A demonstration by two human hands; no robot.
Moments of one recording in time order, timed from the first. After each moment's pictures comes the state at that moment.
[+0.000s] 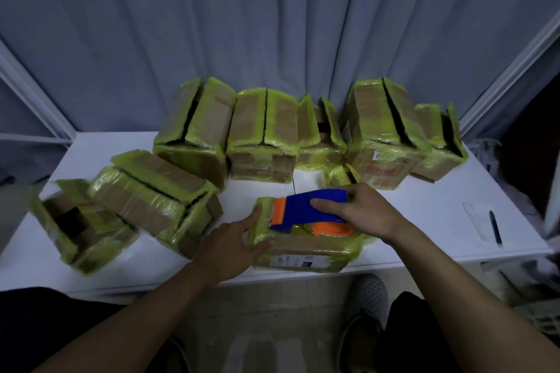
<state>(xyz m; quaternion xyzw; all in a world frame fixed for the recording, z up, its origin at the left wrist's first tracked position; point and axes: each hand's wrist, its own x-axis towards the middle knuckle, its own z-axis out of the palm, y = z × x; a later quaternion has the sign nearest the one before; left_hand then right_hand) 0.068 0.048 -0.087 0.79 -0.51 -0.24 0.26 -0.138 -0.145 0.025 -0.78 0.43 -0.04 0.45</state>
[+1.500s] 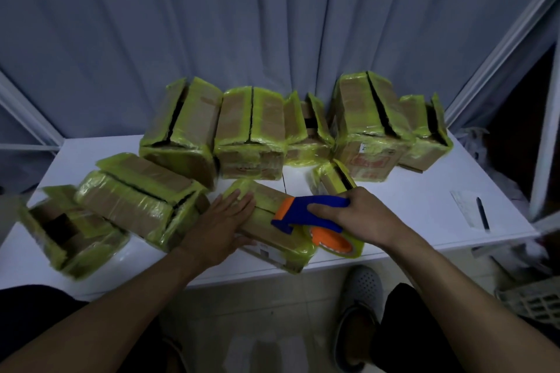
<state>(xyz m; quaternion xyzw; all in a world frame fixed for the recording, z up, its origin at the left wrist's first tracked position) 0.092 0.028 -0.083 0.73 -0.68 -0.09 0.06 -0.163 -0.124 0.041 -0.77 0.47 -0.03 0.43</state>
